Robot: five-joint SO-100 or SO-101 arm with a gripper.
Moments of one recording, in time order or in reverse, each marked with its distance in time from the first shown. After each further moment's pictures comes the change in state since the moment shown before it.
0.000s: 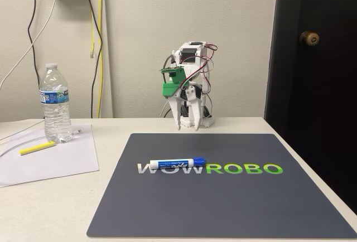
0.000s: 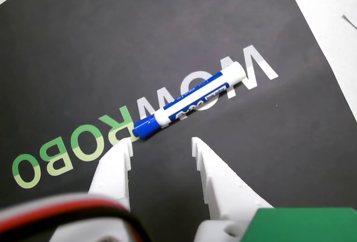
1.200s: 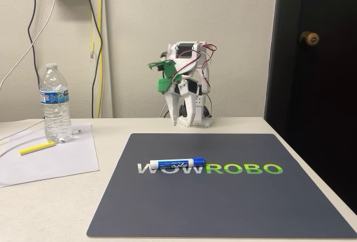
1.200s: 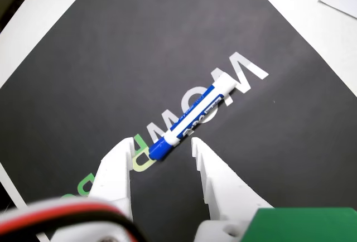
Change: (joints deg) arm 2.2 -10.8 -19.7 10.0 14.3
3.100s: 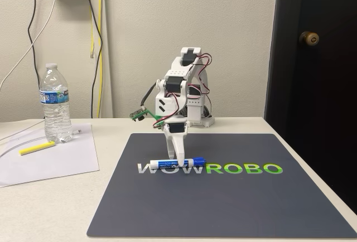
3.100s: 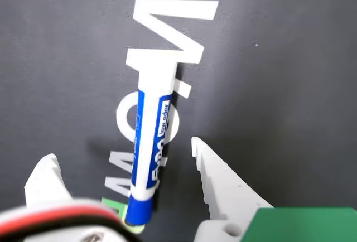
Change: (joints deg) arm 2.1 -30.8 -12.0 1.8 29.4
